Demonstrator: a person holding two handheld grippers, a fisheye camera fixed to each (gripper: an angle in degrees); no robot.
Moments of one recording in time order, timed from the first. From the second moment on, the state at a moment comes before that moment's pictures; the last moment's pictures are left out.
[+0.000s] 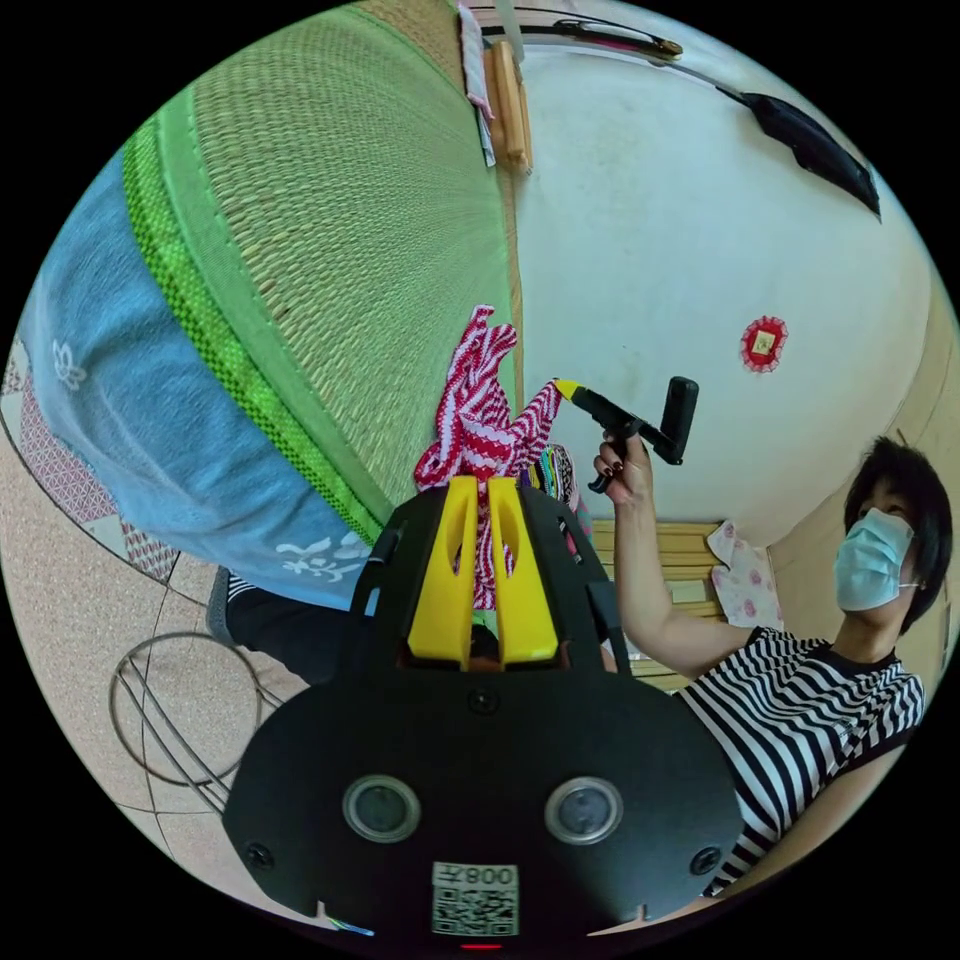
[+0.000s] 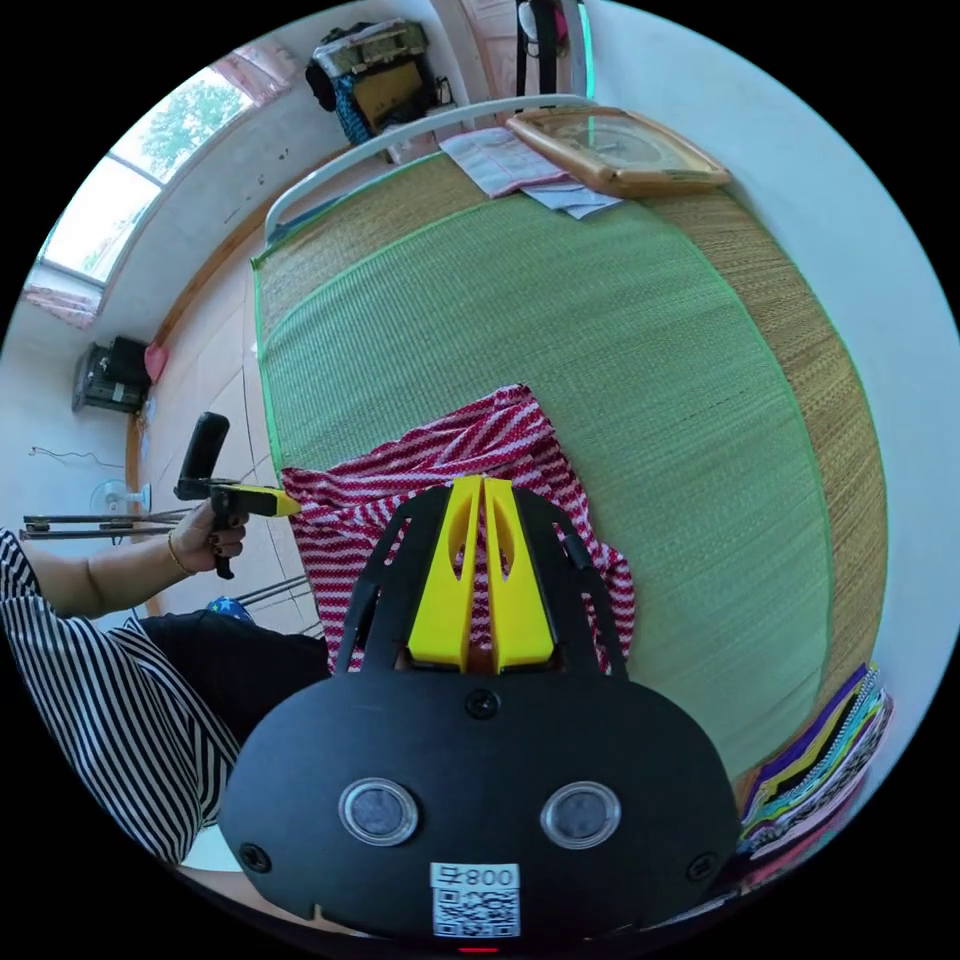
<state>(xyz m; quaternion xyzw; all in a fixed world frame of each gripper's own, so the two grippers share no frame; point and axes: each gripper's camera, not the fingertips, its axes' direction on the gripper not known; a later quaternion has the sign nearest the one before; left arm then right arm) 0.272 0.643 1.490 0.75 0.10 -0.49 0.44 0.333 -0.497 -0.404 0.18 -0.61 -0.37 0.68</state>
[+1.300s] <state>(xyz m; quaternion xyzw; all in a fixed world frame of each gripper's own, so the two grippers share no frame) 0.255 0.490 1.305 0.51 -0.17 -0.56 0.63 0.240 -0.528 -0.363 0.14 -0.69 -0.36 0.62</state>
